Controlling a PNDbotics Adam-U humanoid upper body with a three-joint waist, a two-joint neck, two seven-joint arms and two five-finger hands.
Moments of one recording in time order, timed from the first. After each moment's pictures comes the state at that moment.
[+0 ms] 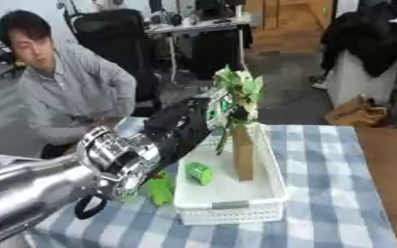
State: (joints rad) left arm -1.06 0.10 0.03 -0.35 -1.16 0.64 -0.49; right arm -0.34 -0.66 -0.13 -1.99 -0.78 -0.20 -0.47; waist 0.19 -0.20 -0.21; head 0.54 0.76
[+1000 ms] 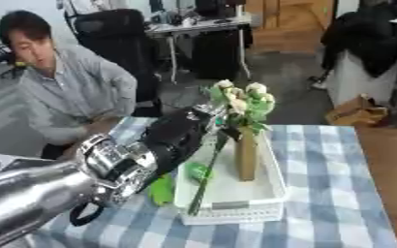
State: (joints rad) left arm -1.05 0.09 0.04 -0.33 -1.45 0.58 -0.62; right arm -0.34 -0.66 -0.13 -1.99 -0.78 -0.20 -0.47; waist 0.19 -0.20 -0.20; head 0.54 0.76
